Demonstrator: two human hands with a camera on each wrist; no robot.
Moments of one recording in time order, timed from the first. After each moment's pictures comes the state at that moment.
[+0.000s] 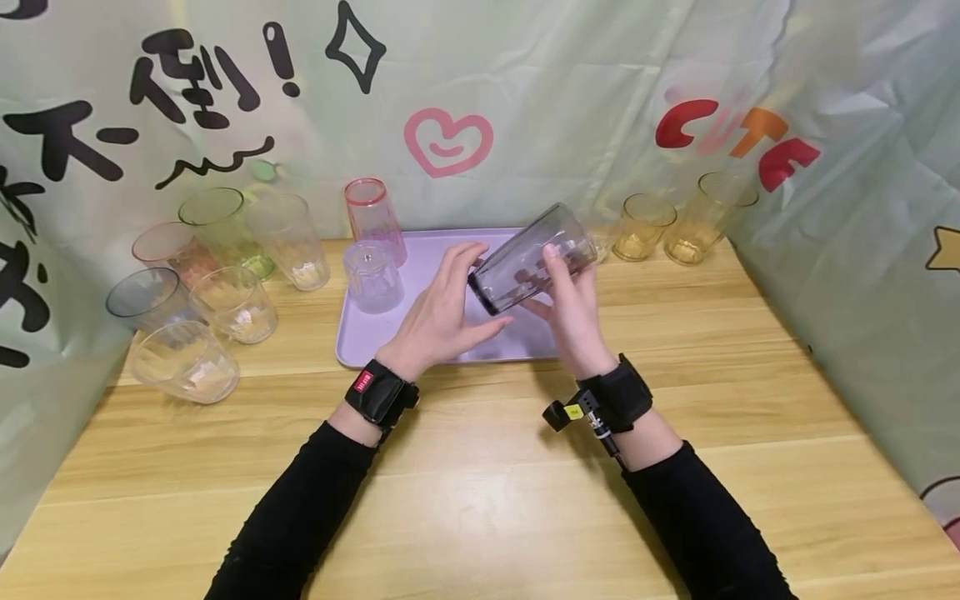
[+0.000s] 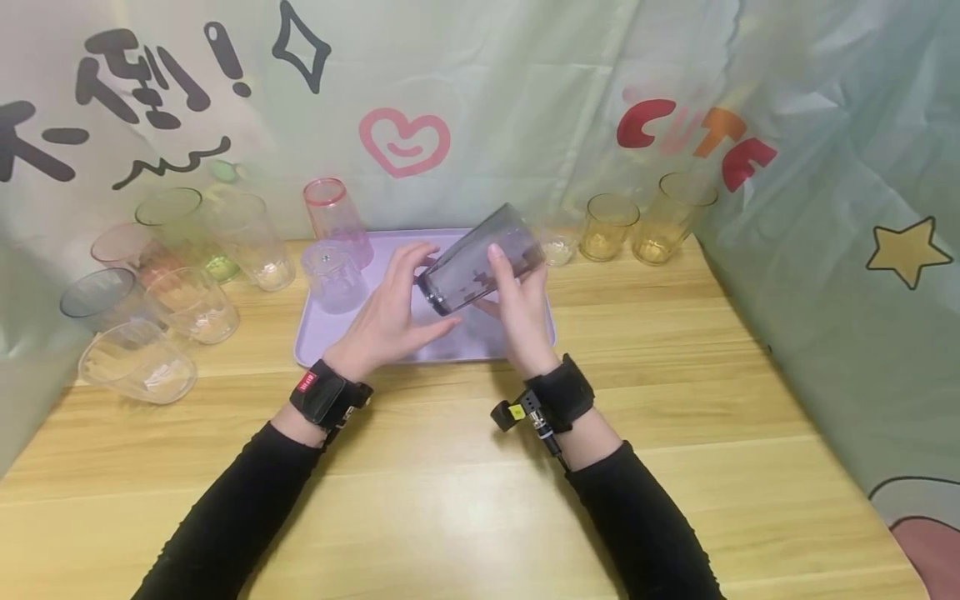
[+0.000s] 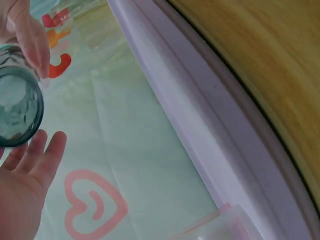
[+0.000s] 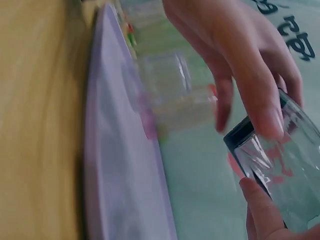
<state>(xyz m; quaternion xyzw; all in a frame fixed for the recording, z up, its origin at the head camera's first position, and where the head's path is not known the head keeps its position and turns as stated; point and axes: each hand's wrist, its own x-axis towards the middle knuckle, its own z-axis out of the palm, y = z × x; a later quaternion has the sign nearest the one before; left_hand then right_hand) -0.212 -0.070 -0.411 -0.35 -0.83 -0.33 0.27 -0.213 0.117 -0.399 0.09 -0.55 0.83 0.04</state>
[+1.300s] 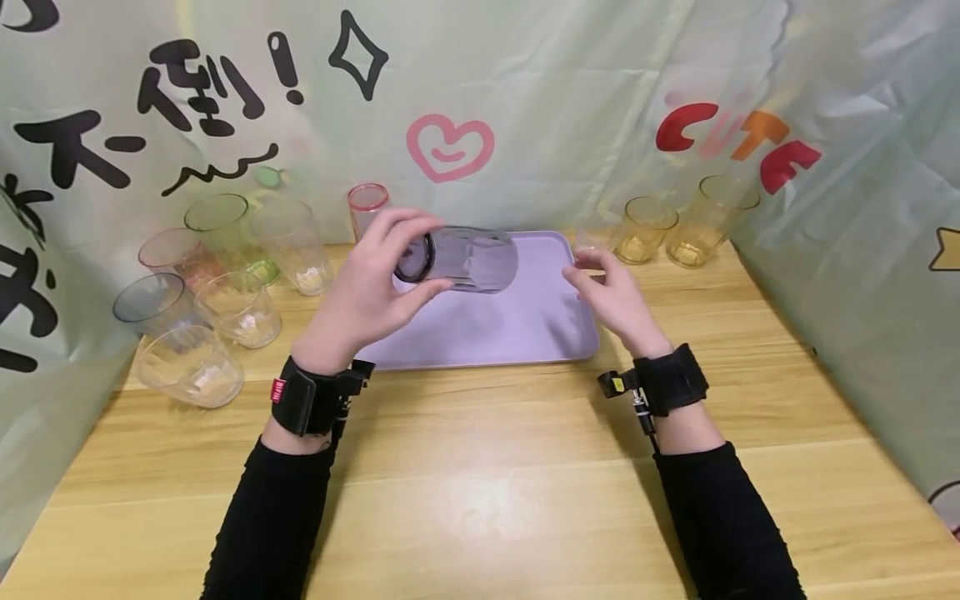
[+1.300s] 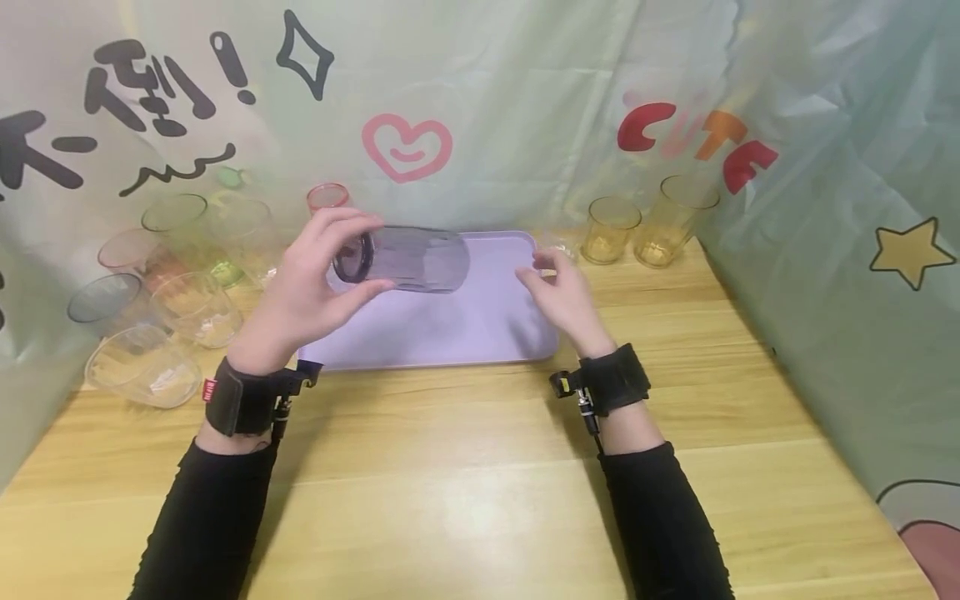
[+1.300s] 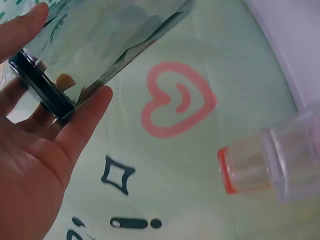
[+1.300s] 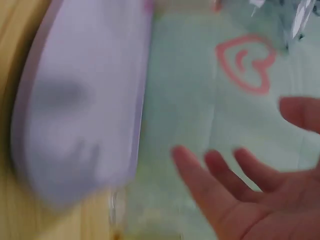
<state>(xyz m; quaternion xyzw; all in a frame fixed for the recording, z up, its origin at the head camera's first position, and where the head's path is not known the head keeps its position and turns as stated) -0.186 -0.129 -0.329 -0.36 -0.82 -0.32 0.30 -0.232 0.182 -0.388 0.09 -0.85 0.52 0.02</state>
